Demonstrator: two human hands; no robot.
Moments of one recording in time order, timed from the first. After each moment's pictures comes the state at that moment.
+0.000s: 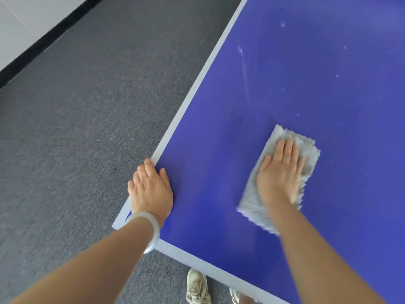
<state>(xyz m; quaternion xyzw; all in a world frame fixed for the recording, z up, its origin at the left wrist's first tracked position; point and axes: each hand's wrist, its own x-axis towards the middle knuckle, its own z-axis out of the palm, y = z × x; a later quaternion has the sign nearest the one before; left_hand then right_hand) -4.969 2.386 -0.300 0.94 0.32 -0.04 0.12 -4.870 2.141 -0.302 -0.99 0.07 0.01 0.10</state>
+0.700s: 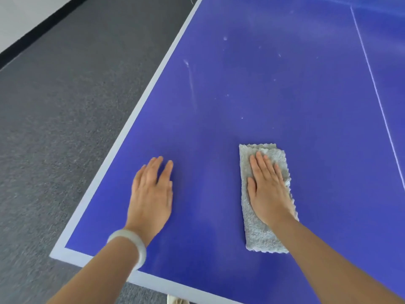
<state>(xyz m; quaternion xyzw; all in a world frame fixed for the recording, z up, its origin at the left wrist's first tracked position) -4.947 2.304 -0.296 0.99 0.00 0.11 0.12 -4.893 2.021 -0.297 -0.99 -0.09 0.06 0.06</state>
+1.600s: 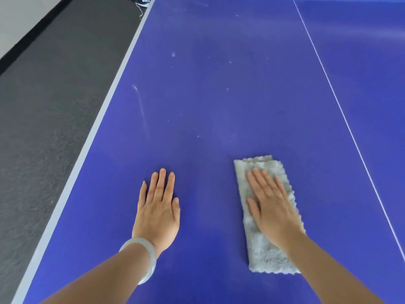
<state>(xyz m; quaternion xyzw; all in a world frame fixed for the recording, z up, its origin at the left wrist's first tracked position) -4.879 2.215 -0.308 1.00 -0.06 -0.05 0.03 -4.894 1.926 -0.302 -1.00 -0.07 0.02 0.04</state>
